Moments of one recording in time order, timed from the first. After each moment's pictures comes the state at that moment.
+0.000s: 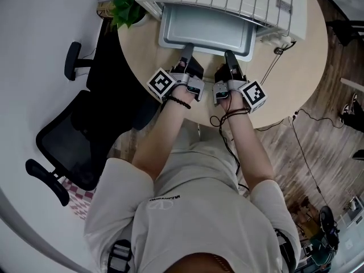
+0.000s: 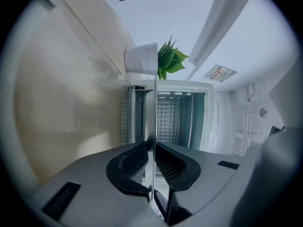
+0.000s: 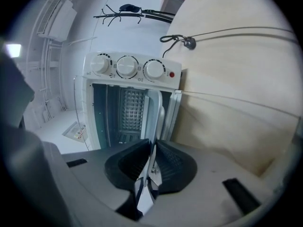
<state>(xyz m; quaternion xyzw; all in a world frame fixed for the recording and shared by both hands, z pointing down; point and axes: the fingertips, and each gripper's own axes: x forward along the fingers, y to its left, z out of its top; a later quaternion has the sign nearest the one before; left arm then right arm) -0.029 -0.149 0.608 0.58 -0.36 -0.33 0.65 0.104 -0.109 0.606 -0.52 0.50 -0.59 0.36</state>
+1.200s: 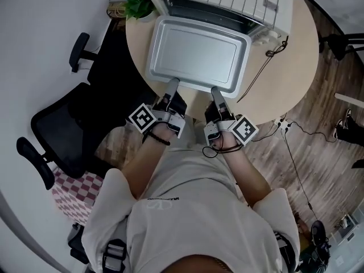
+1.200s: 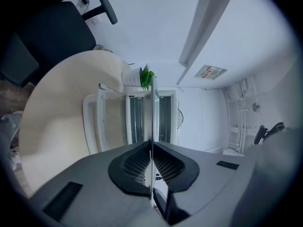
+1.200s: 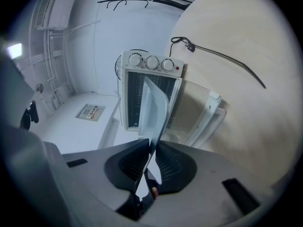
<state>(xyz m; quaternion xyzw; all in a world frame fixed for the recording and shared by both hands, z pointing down) -0.069 0.004 0.525 0.59 -0.37 -0.32 0.65 0.057 0.040 0.529 -0.43 0.56 -0.64 0.30</state>
